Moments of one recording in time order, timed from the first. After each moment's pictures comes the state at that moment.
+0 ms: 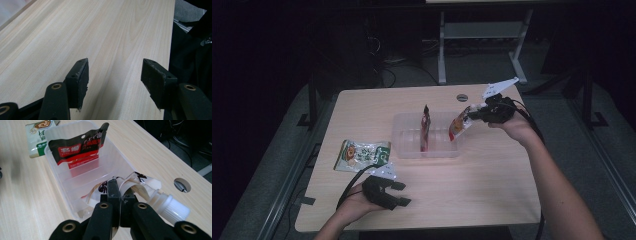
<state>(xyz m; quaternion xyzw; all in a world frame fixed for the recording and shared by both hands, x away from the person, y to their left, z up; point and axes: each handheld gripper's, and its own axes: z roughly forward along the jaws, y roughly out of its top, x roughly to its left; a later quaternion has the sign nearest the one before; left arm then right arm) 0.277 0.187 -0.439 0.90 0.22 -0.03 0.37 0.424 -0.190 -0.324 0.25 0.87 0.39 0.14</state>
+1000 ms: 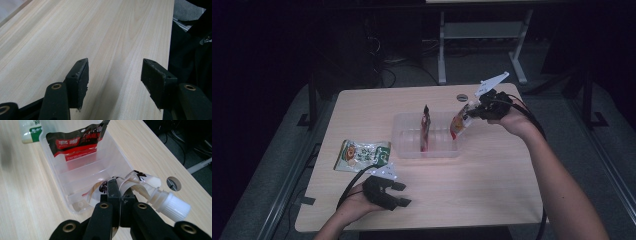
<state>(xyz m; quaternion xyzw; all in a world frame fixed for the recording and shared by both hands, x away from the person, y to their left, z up) 0.277 0.185 -0.440 0.90 0.22 -0.04 0.37 0.426 -0.175 -0.306 0.21 0.91 0.33 0.16</state>
